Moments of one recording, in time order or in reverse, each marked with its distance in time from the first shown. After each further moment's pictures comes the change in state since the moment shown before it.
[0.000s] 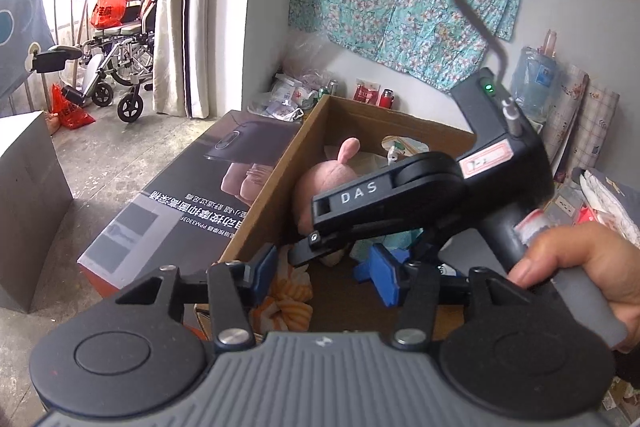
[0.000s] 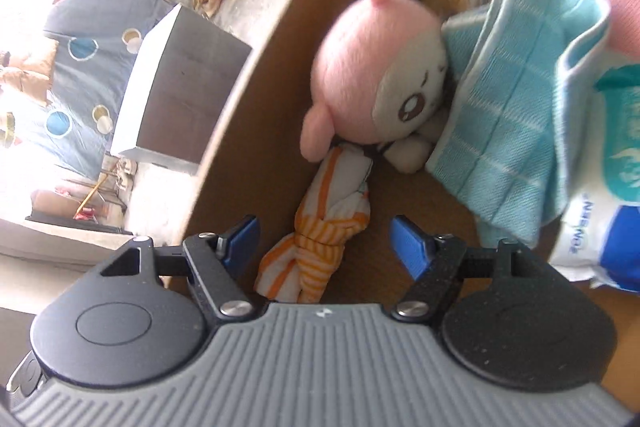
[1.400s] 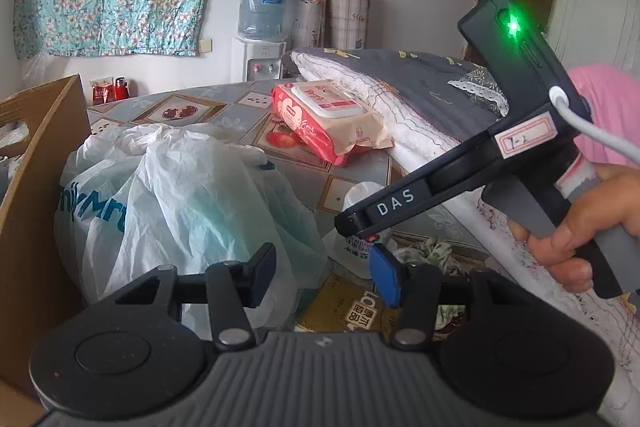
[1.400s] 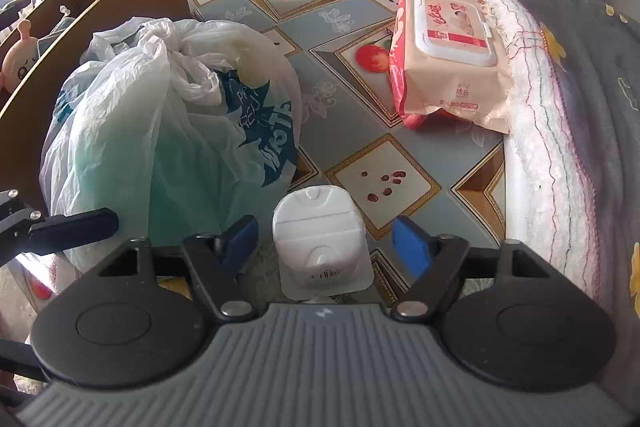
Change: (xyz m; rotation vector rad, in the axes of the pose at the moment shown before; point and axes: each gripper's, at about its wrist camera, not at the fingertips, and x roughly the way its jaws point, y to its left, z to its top) left arm 0.038 -0.301 -0.137 0.460 0.091 -0.580; right arm -0.252 -0.305 -0.228 0.040 -0.333 -0.659
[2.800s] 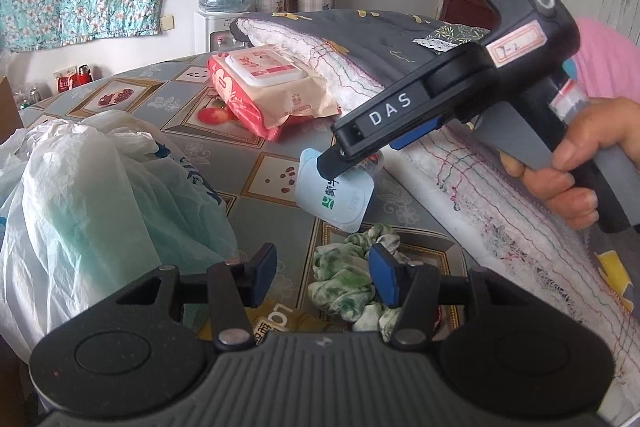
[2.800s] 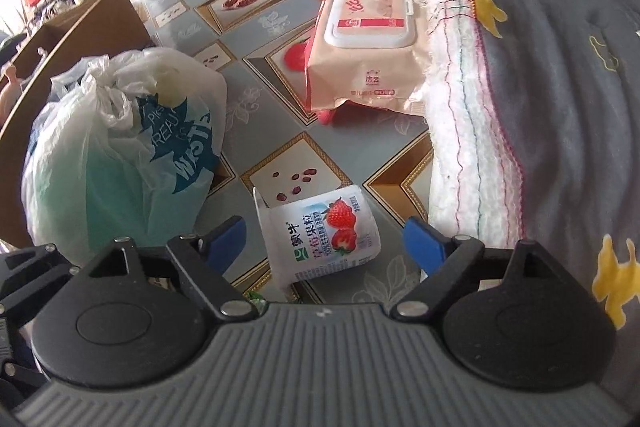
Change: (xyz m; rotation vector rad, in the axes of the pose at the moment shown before) left arm 0.050 -0.053 0.007 0.064 0.108 -0.054; right arm 0.002 -0.086 0.004 0.082 0.023 0.053
